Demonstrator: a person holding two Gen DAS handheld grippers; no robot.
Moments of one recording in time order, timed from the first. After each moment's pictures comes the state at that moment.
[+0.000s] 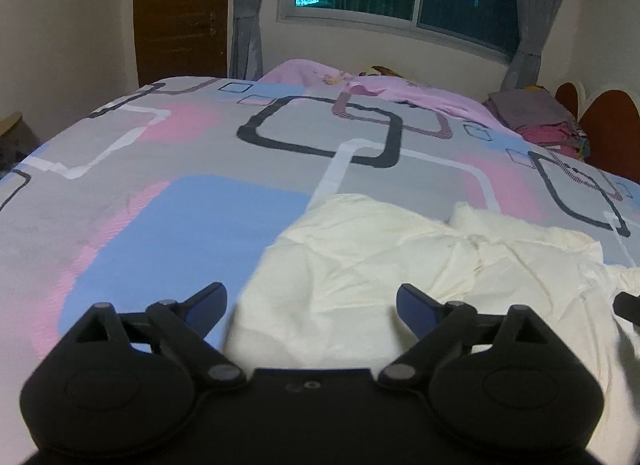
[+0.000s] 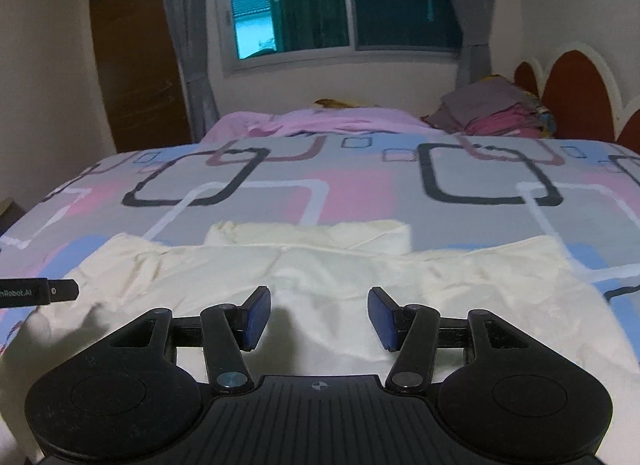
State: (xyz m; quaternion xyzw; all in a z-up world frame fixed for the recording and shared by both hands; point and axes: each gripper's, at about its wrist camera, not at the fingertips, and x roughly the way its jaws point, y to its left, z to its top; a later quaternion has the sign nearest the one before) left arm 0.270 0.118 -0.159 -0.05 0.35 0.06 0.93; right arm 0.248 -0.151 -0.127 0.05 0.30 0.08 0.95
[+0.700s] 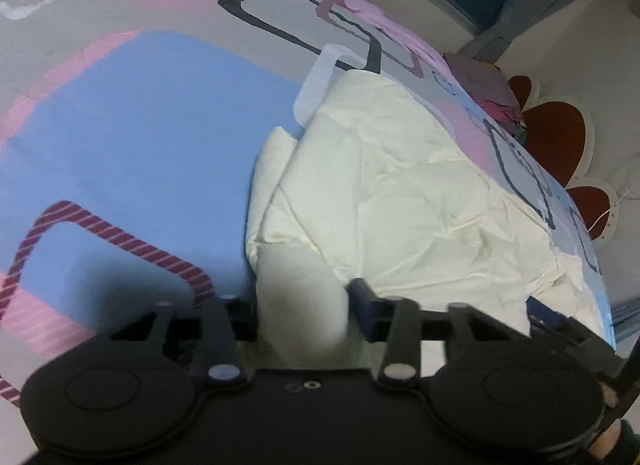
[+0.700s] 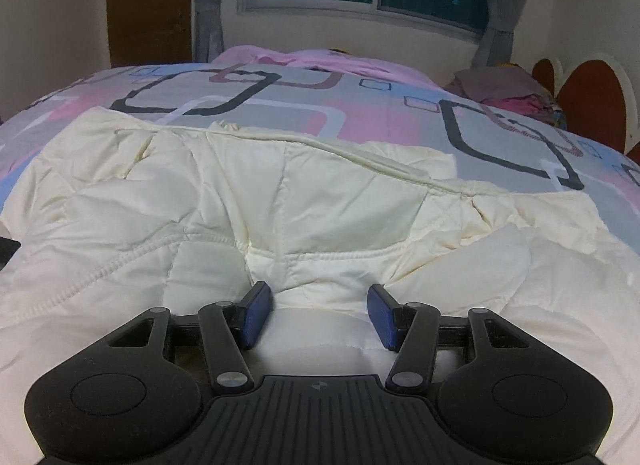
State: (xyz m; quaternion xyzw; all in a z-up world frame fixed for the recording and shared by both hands) left arm 0.286 0.188 -0.216 -0.22 0.46 -0.09 0.86; right arm 0.269 -0.118 -0.196 -0.03 0.35 0.06 0.93
